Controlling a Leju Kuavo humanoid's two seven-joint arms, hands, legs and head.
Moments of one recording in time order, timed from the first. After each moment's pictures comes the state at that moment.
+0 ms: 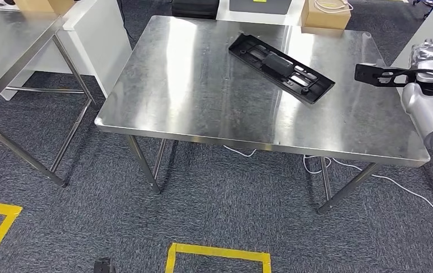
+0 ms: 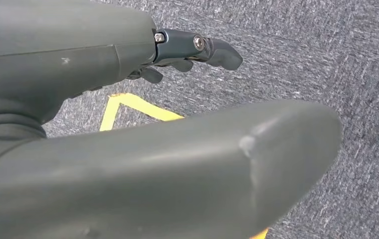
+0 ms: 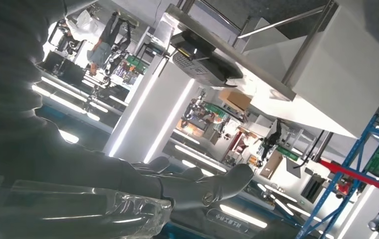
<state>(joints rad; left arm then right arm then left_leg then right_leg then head) -0.10 -0.18 0.55 -0.20 -0.44 0.34 -0.36 -1.38 -0.36 0.73 -0.25 1.18 0.07 0.29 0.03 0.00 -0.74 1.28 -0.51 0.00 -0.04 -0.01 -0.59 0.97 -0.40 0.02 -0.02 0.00</state>
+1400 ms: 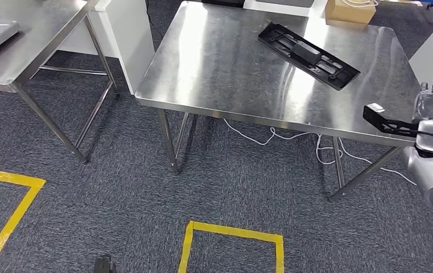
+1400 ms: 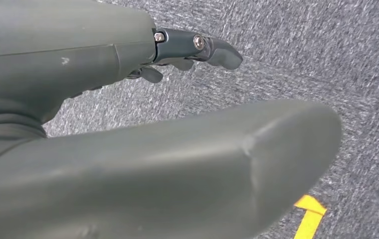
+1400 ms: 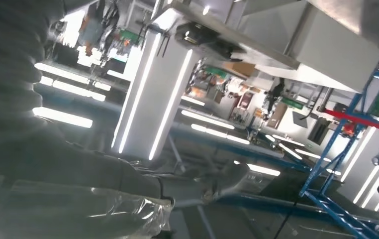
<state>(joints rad) -0.10 -0.18 0.56 -0.20 -0.44 0.35 -0.37 -1.05 -0.48 0.63 -0.32 1.23 -0.40 0.35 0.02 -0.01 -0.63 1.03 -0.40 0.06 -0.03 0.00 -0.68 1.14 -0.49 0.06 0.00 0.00</state>
